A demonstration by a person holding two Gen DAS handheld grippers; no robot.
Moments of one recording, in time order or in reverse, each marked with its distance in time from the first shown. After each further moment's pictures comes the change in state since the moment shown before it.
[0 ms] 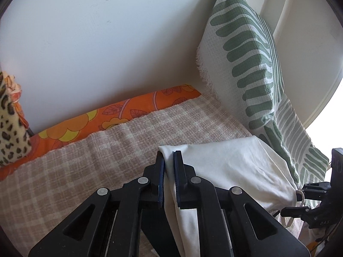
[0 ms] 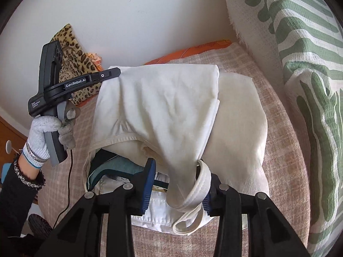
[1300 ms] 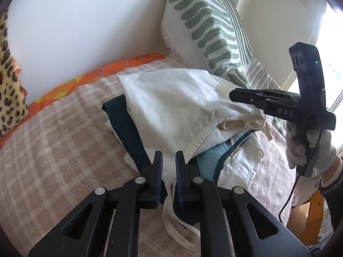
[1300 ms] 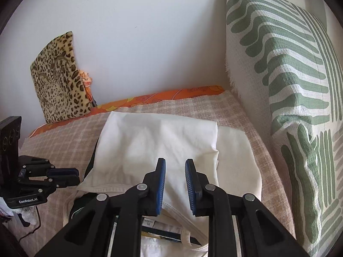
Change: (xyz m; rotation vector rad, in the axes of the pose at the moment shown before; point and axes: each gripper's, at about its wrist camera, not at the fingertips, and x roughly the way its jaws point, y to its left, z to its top) left arm -0.066 -0.030 -0.109 0.145 0.072 -0.097; right arm 0.015 0.044 0.018 -0.133 -0.191 -0.205
